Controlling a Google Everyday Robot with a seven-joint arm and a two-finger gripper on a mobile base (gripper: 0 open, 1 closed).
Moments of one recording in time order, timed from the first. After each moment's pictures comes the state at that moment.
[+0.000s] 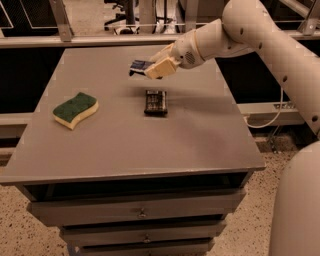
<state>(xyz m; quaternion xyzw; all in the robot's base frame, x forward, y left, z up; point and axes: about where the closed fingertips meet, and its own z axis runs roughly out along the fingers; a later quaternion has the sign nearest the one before) 0.704 -0.002 0.910 -0.54 0.68 0.27 0.42</state>
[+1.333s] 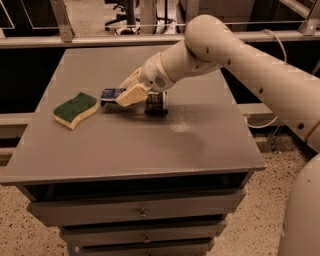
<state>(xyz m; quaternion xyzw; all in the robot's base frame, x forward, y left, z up) 0.636 0.080 0.865 -0.60 0.65 0.30 0.37</state>
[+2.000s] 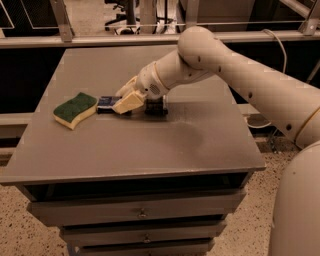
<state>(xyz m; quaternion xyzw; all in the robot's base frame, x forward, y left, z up) 0.638 0.092 0.839 -0.60 0.65 0.31 0.35</state>
